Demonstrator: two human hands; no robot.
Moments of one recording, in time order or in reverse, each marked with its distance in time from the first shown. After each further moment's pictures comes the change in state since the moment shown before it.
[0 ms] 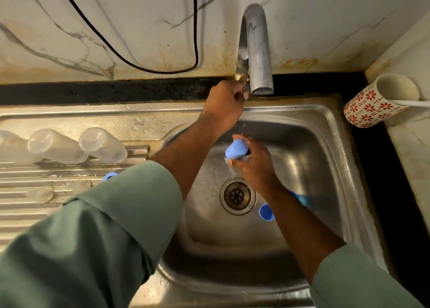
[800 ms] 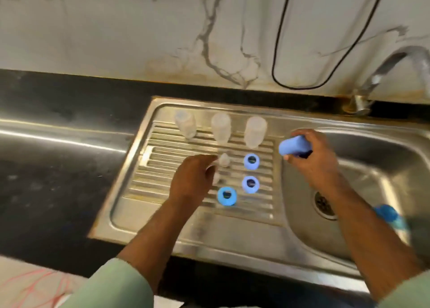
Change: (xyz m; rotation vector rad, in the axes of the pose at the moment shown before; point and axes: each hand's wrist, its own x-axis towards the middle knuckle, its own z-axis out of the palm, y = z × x) left_hand -0.232 -0.244 -0.247 0.425 0.210 -0.044; right_hand -0.082 -0.203 0.102 -0.117 -0.023 -0.171
